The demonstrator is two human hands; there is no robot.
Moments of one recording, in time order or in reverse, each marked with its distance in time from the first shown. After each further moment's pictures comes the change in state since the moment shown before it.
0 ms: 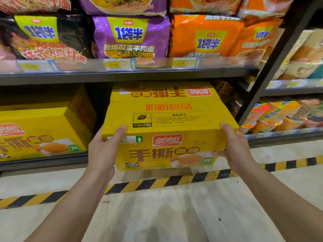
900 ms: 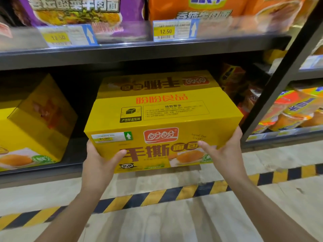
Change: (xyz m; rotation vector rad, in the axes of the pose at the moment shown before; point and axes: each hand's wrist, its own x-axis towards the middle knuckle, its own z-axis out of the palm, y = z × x) left_hand 0.078 -0.117 0.043 0.565 0.036 0.222; right_hand 0.104 0.094 0.008 -0.331 -0.042 -0.448
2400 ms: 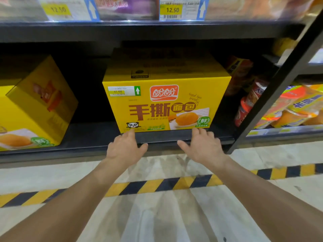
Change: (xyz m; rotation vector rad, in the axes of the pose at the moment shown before) left_hand 0.011 0.010 0.059 0.834 -0.416 0.048; right_hand 0.013 -0.007 0.053 -1.141 -0.482 0.036
